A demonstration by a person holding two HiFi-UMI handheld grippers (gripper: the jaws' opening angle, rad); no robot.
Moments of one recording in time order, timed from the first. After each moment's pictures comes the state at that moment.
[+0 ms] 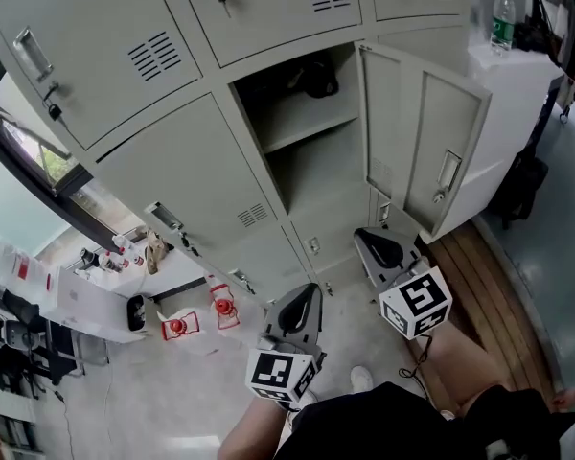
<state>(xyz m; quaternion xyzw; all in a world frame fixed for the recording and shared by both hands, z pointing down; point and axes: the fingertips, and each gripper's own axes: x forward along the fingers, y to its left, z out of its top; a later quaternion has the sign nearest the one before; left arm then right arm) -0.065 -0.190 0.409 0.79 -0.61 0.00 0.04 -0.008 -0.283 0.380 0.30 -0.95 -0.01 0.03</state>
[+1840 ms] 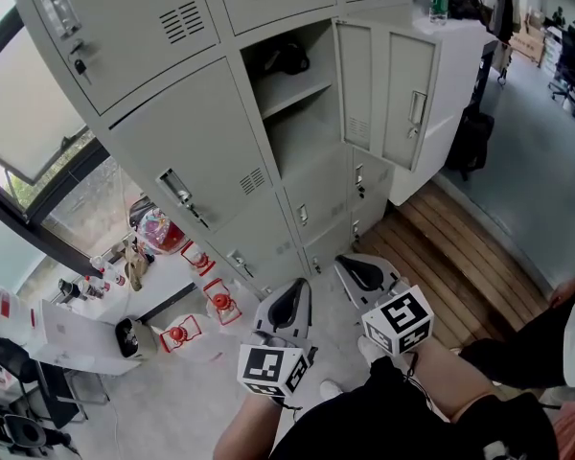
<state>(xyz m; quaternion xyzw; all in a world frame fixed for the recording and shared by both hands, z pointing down) -0.139 -0.059 0.421 0.85 -0.52 -0.02 0.05 -0.077 -0.094 0.423 0.38 -0.92 0.03 0.06</state>
